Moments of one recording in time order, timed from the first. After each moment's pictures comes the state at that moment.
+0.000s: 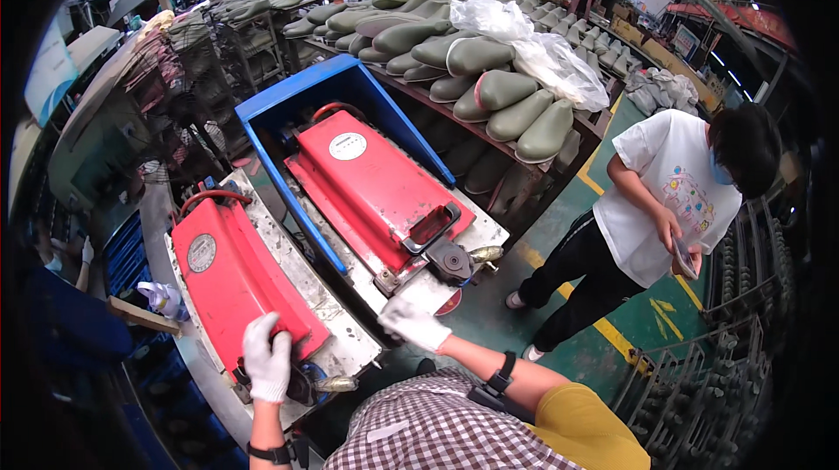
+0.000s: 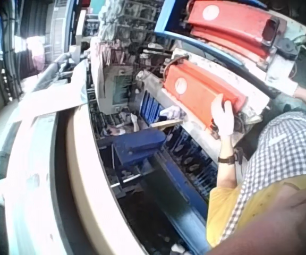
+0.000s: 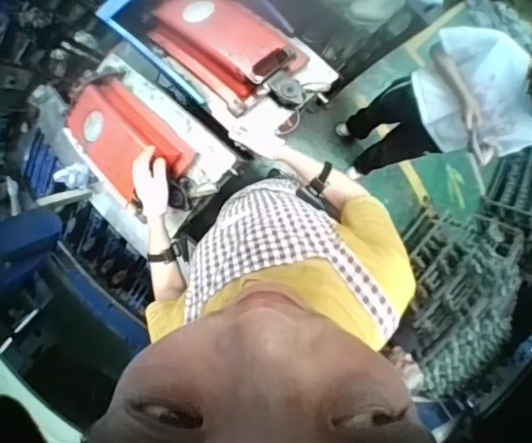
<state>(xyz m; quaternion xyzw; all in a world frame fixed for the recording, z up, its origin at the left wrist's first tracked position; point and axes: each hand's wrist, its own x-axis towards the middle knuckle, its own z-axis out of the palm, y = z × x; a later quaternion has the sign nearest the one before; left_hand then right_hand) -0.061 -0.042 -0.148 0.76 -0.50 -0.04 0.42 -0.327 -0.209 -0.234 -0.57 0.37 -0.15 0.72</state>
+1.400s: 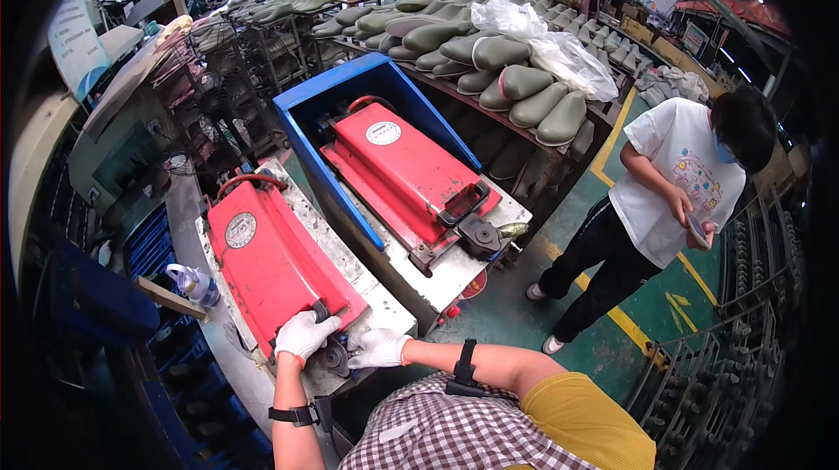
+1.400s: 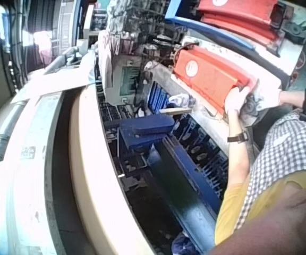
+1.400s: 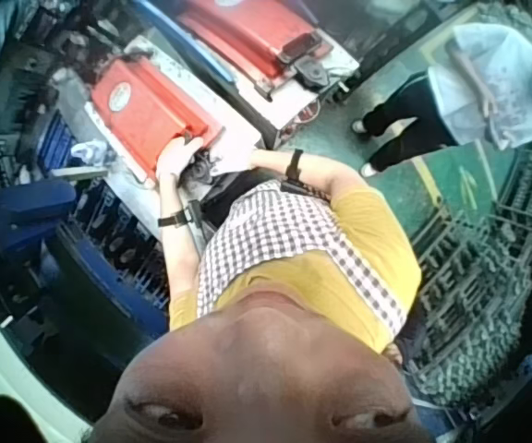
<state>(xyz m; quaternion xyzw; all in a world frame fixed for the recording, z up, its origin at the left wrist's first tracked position) -0.024 -0.030 -0.148 0.82 -0.42 -0.37 0.14 -0.214 -0.103 -0.243 -0.87 0.17 0.06 0.46</state>
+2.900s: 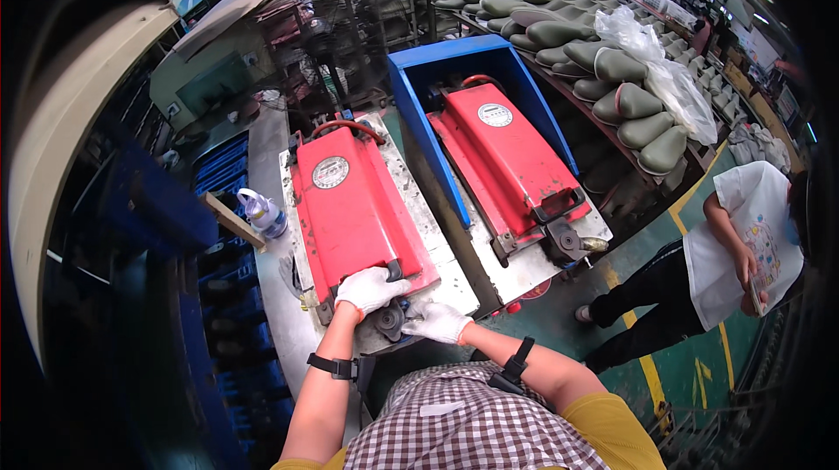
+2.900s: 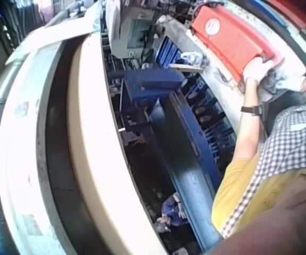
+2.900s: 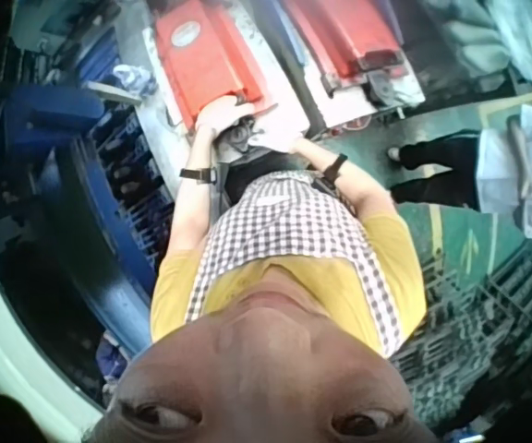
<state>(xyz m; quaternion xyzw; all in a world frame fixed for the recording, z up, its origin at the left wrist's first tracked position) -0.025 -0.025 -0.145 0.84 -0.41 -0.35 0.09 -0.215 -0.105 -0.234 -0.83 0.21 0.10 0.51</state>
